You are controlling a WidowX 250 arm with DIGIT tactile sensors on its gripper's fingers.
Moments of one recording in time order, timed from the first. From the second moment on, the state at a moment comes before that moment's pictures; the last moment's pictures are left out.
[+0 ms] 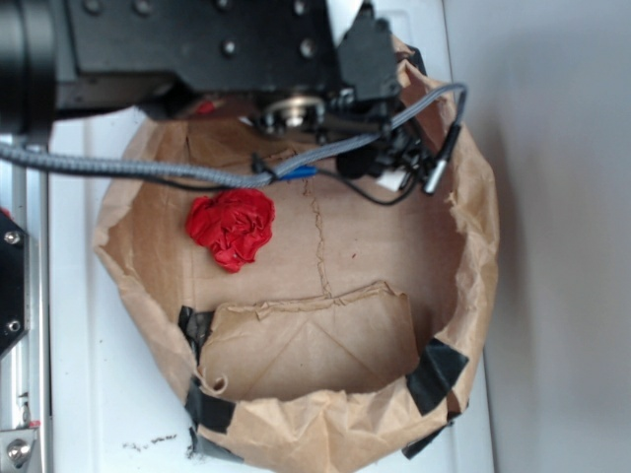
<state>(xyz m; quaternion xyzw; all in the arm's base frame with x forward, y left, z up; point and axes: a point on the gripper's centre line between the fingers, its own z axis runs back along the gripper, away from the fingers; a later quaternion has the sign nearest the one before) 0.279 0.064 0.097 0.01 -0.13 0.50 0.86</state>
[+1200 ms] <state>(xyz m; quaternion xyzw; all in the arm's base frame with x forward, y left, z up) 0.257 0.095 0.083 0.11 -0.14 0.59 0.79</state>
